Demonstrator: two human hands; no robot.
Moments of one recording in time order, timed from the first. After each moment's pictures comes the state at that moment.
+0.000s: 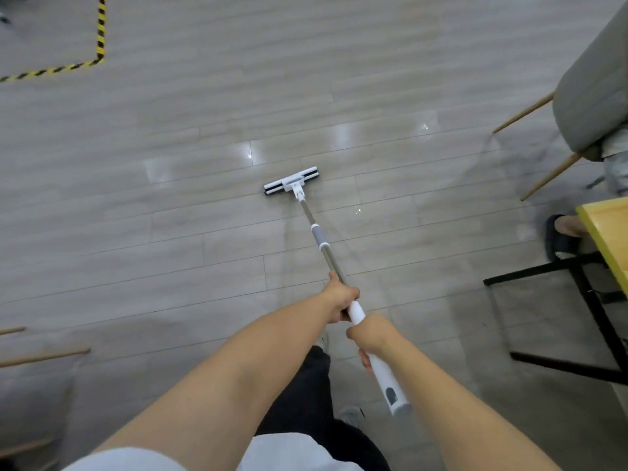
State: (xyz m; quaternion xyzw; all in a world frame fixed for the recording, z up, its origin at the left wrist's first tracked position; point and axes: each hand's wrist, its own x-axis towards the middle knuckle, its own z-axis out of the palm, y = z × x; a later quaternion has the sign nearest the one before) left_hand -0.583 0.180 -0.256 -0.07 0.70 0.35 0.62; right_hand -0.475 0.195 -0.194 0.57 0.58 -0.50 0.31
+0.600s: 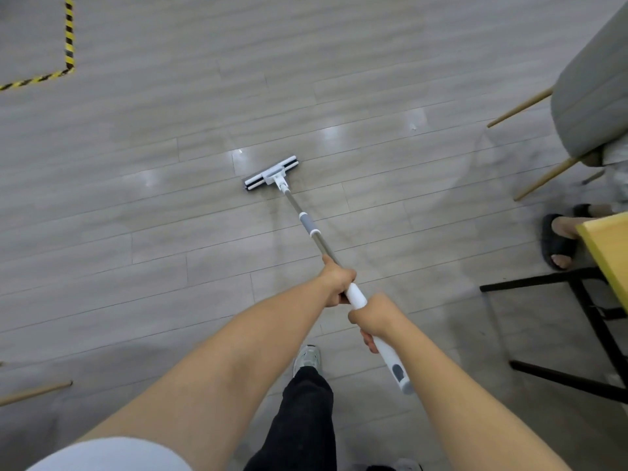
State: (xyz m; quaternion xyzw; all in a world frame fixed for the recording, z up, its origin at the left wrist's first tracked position) left_hand -0.629 0.298 -0.264 -0.07 0.72 0.35 0.60; right_hand -0.511 0.312 -0.208 0.56 0.57 -0.54 0.26
